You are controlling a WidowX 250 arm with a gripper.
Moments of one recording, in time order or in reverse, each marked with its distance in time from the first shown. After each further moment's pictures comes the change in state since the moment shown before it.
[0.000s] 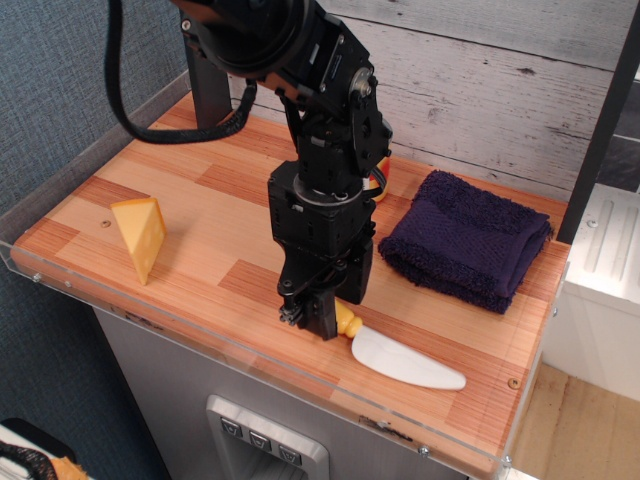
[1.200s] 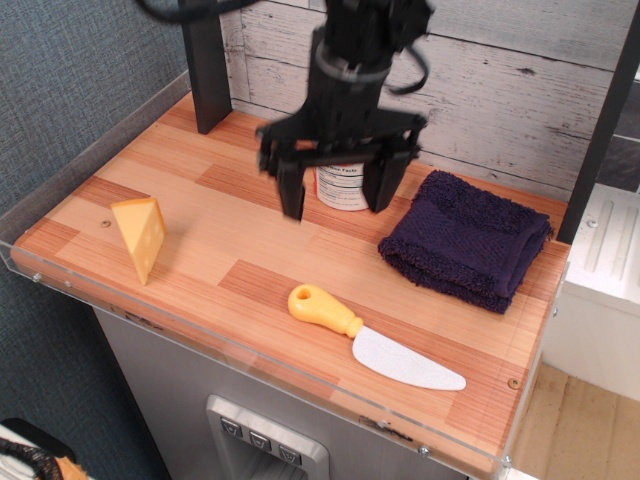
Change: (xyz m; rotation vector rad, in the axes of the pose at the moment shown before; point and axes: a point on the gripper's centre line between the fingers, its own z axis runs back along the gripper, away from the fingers) arm 0.016 -0.035 0.073 0.016 -0.180 -0.819
